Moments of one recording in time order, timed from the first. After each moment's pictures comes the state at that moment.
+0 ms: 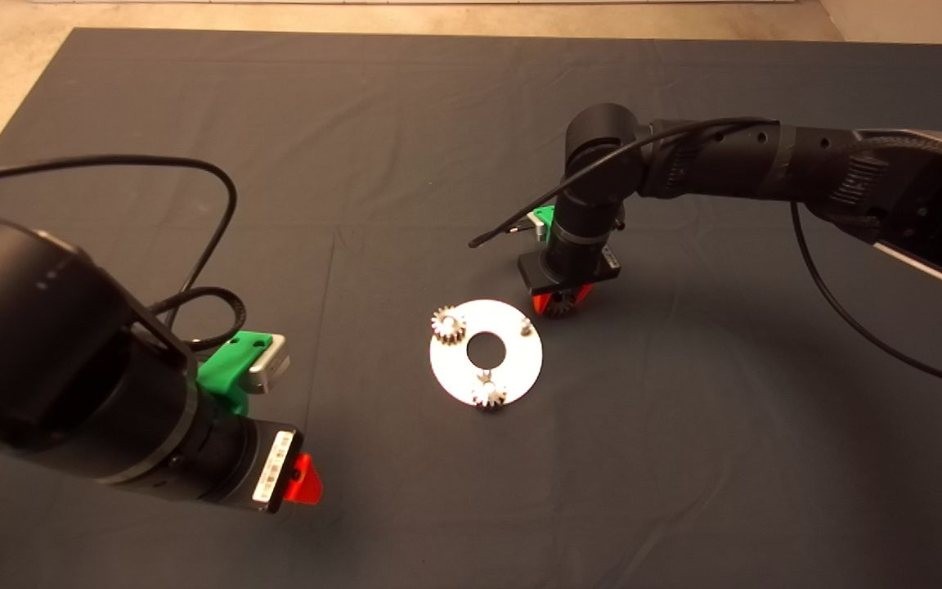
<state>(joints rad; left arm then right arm) -0.51 2.26 -0.42 0.11 1.53 -1.72 0.32 2.84 -1.50 -0.22 -1.53 1.14</state>
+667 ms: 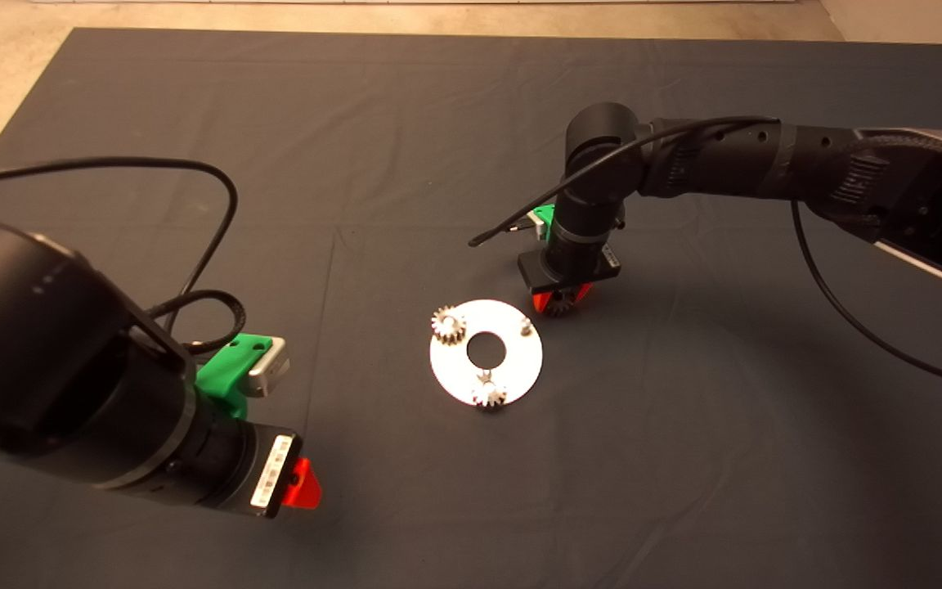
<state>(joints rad) -0.51 2.26 -0.41 0.10 1.53 -1.72 0.33 2.84 -1.50 -0.22 -1.53 1.14</state>
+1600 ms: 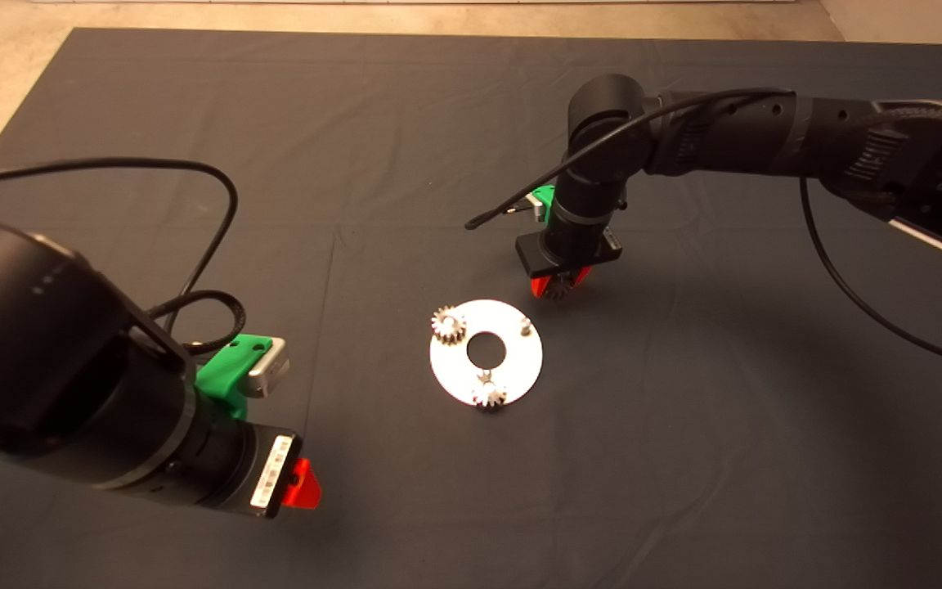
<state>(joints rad) -0.51 2.26 -0.41 0.10 1.53 -1.72 0.39 2.84 -1.47 -0.20 -1.53 1.15</state>
